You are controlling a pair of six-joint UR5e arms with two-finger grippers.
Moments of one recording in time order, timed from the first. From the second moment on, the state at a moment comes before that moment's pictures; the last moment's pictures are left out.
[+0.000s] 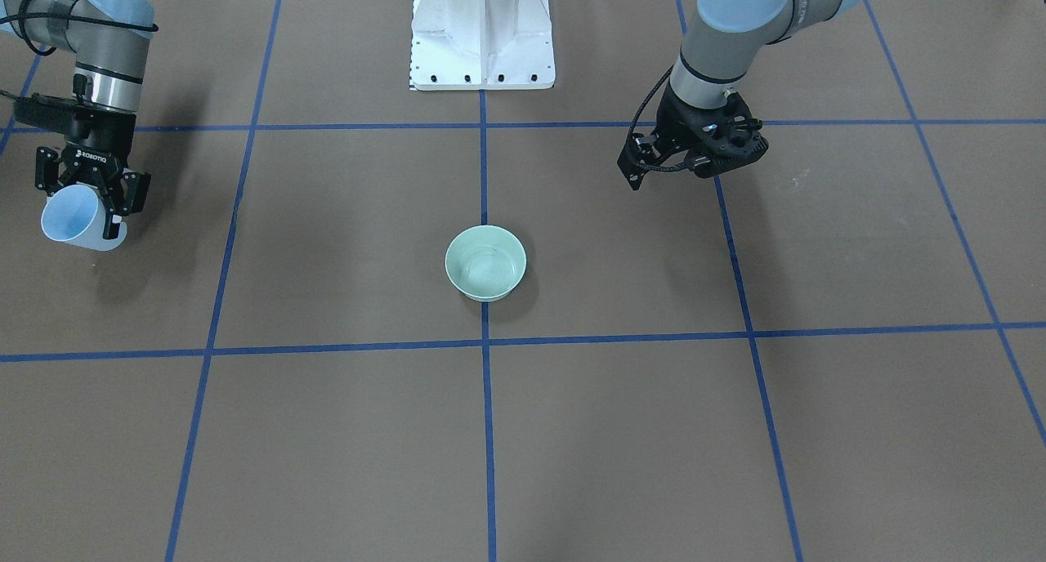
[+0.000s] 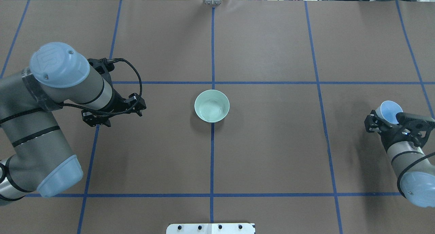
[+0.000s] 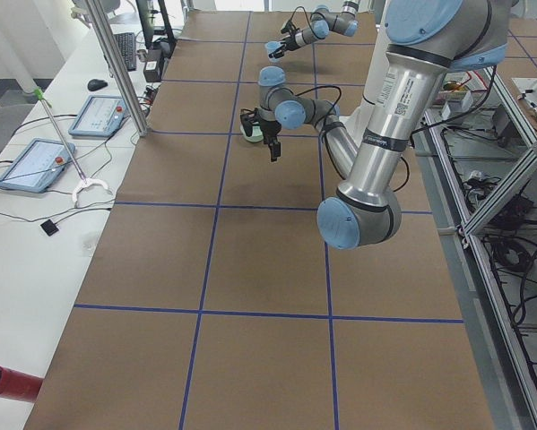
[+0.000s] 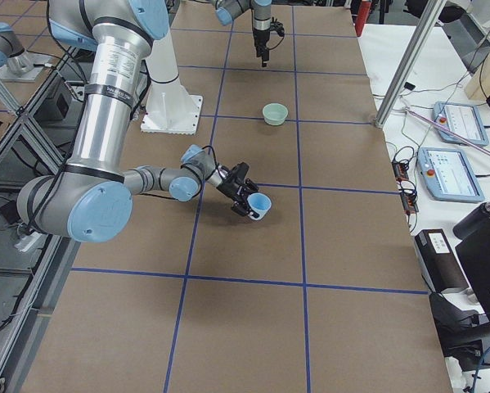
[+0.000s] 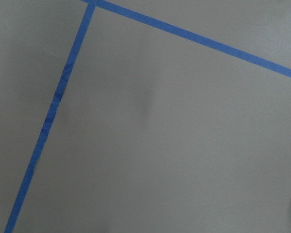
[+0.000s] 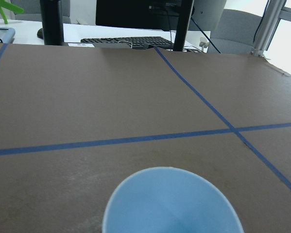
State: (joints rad) left arm -0.65 -1.96 -2.00 -1.48 -1.99 -1.44; right arm 0.34 -1.90 1.91 -0.94 0.82 1.55
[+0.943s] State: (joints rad) left arm -0.65 -1.97 -2.01 -1.48 -1.99 -1.44; right arm 0.43 -1.71 2.01 -0.69 0.95 0.93
